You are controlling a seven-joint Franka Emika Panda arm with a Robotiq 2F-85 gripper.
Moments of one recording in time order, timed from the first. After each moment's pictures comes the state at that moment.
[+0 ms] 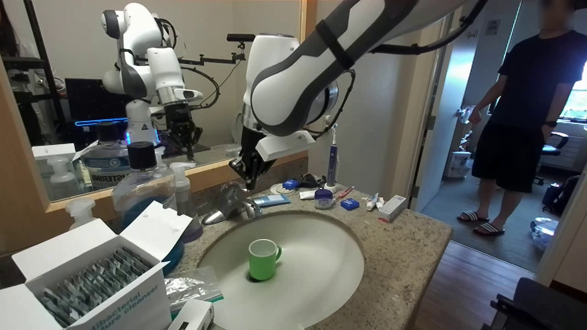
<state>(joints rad) 0.21 0.52 -0.03 -1.78 -0.14 2.61 0.25</state>
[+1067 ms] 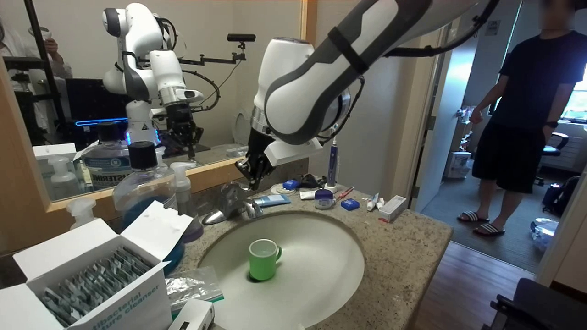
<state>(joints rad) 0.20 0.48 -0.03 -1.90 -0.14 2.75 0.25</state>
